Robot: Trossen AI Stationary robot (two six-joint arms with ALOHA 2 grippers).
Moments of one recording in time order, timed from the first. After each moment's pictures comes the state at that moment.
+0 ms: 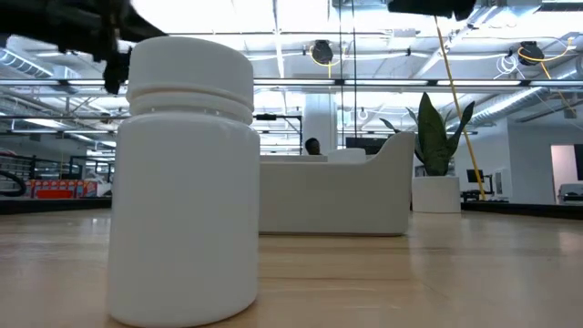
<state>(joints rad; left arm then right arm) 0.00 0.54 0.36 0.07 -0.39 -0.42 0.54 1.11 0.66 0.29 0.95 0.08</state>
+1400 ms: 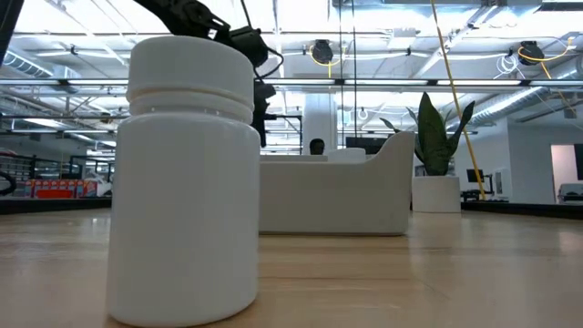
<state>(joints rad) 0.48 1.71 1.30 -0.61 0.00 -0.32 0.73 0.88 0.35 0.94 0.57 -0.12</state>
